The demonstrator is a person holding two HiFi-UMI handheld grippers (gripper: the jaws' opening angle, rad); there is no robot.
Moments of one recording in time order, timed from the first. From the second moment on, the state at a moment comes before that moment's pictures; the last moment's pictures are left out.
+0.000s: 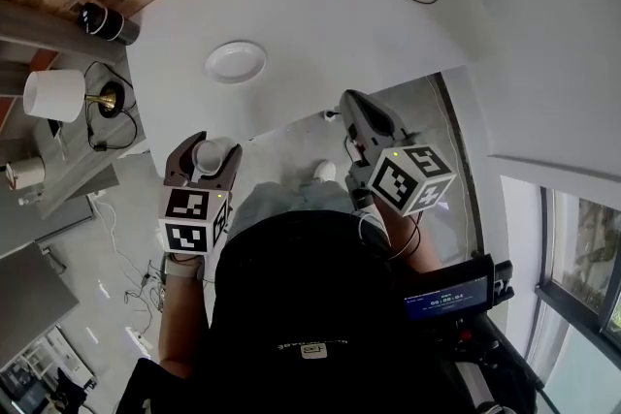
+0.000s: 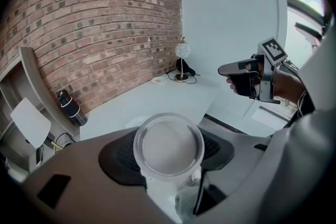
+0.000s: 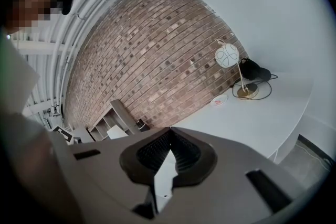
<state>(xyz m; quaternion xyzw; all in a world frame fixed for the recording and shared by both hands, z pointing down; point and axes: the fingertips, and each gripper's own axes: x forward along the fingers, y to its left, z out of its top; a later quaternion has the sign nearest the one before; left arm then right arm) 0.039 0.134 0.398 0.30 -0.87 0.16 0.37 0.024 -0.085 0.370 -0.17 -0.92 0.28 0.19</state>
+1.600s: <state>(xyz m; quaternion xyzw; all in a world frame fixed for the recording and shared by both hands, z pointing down) -0.136 0.095 0.475 0.40 -0.83 0.21 0.34 -0.036 -0.112 0.372 -0.04 -0.94 0.26 0.23</state>
